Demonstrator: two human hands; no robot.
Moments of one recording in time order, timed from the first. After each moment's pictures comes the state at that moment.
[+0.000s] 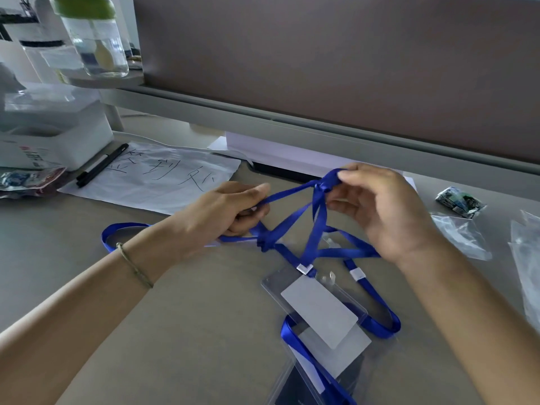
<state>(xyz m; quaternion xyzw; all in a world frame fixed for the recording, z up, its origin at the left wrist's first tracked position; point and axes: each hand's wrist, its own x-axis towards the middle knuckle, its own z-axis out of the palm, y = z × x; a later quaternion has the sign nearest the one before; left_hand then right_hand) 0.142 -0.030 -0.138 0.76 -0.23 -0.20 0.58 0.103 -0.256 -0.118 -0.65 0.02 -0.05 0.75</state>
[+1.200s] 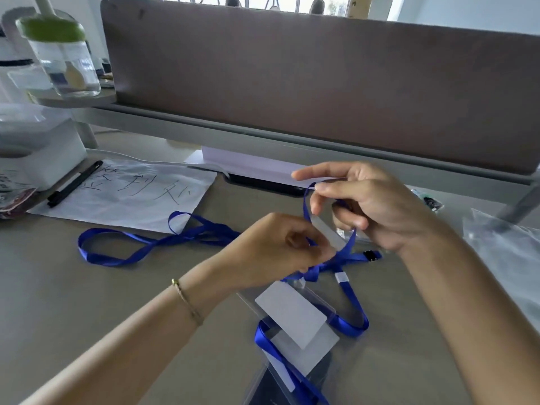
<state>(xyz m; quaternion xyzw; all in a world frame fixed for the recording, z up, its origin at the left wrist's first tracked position) 0.100 -0.114 -0.126 0.82 -0.29 -0.19 0.46 0.088 -0.289 -0.081 -0.74 -0.08 0.08 0.66</state>
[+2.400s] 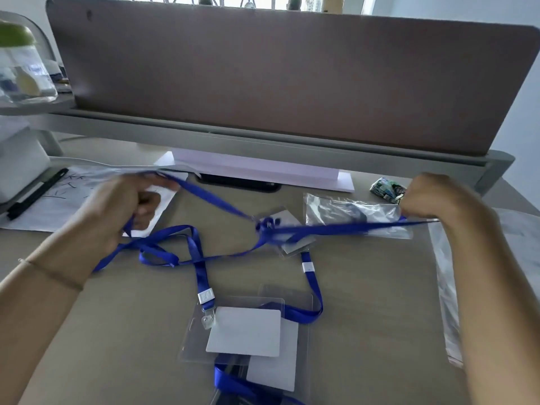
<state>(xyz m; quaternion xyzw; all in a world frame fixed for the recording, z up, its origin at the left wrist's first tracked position) 0.170 -0.023 -0.126 0.79 -0.02 -0.06 0.61 0.106 -0.470 -0.119 -0.96 0.28 0.05 -0.01</state>
